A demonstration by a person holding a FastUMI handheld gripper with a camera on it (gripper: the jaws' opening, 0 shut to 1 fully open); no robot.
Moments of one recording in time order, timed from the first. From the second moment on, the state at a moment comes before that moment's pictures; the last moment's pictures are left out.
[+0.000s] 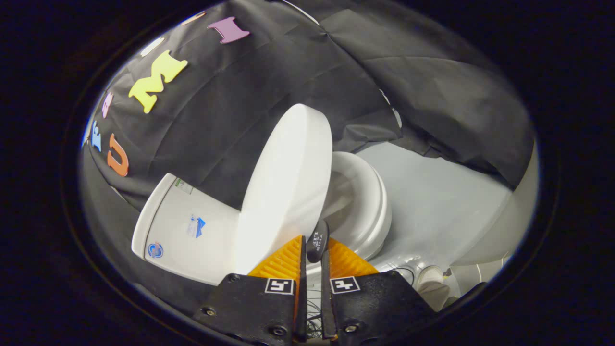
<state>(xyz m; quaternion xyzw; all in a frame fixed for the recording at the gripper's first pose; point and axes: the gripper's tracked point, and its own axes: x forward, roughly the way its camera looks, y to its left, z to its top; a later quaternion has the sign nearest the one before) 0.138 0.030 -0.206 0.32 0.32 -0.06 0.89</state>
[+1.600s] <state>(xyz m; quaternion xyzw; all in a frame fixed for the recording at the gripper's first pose) 0.143 0.125 -0.104 0.19 0.28 -0.02 0.94</state>
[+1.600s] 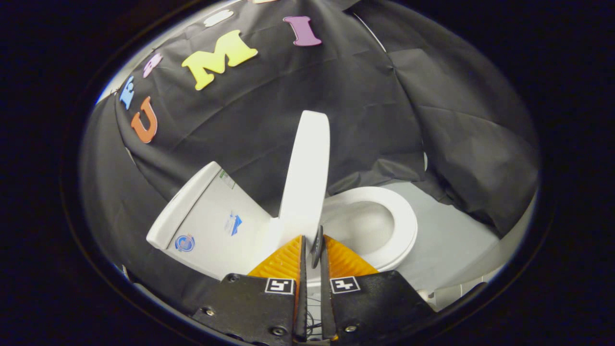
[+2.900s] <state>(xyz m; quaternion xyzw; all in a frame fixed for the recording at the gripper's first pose) 0.155 0.231 -0.058 0.08 0.25 0.03 0.96</state>
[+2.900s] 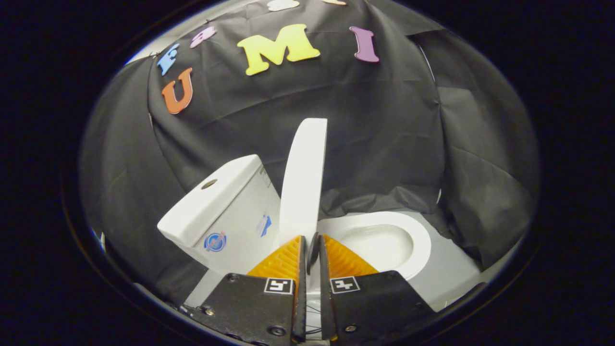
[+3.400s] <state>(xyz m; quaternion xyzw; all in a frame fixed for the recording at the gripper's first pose) 0.156 0.275 -0.055 0.05 0.25 0.05 0.97</state>
